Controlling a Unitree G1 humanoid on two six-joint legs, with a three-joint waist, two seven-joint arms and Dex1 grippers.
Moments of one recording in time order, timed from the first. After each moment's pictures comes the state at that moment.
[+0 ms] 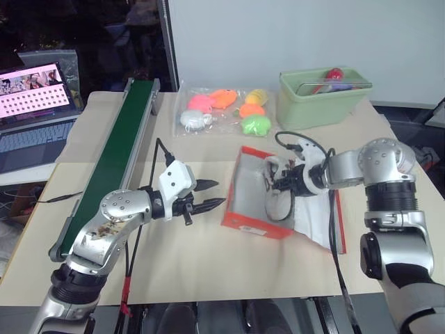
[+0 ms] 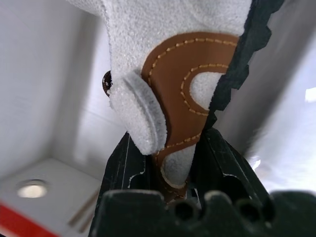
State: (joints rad) left arm -0.34 0.60 -0.11 -0.42 -0.38 0.53 -0.83; right arm -0.94 -0.54 -0.05 0.37 0.94 1.61 -0.08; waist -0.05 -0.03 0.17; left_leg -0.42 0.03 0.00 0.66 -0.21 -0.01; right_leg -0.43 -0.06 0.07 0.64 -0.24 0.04
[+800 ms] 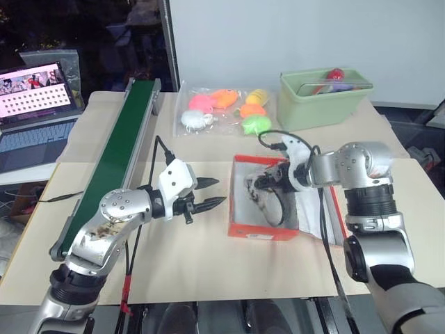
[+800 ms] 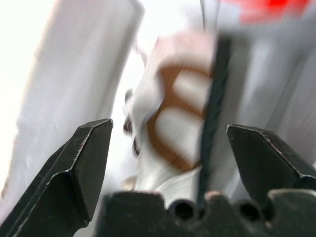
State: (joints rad) left arm -0.35 0.61 -0.12 -0.45 -0.38 0.54 -0.82; right arm -0.97 -0.45 0.03 0.17 0.64 1.51 0.14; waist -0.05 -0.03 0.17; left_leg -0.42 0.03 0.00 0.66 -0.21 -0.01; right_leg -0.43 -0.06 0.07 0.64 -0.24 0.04
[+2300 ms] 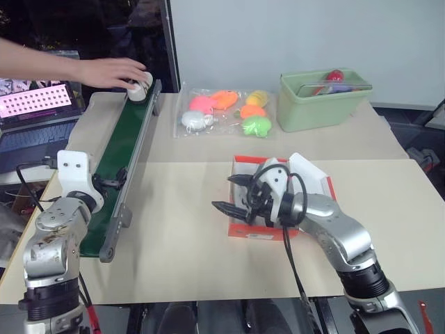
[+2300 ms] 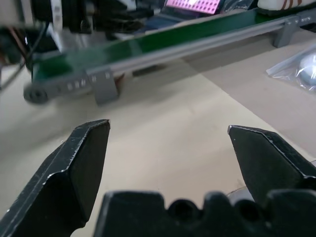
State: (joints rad) left arm -0.22 0.52 0.38 -0.27 -0.30 0.74 -0.24; right arm -0.41 -0.43 0.25 -0.36 0.40 0.59 0.70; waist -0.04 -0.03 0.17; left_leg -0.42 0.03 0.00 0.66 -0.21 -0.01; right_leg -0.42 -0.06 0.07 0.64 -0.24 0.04
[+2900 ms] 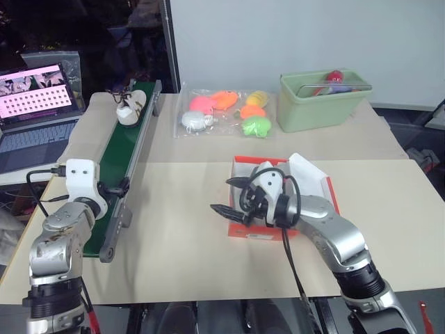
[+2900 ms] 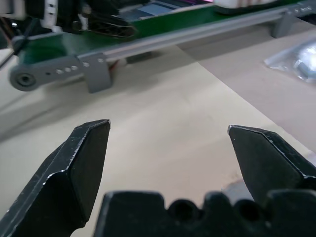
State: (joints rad) left arm -0.22 0.52 0.35 -0.18 -0.28 0.74 -0.22; right arm -0.41 -0.41 0.26 -0.34 0.34 0.60 0.66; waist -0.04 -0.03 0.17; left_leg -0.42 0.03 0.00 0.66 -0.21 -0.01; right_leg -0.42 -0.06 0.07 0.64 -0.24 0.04
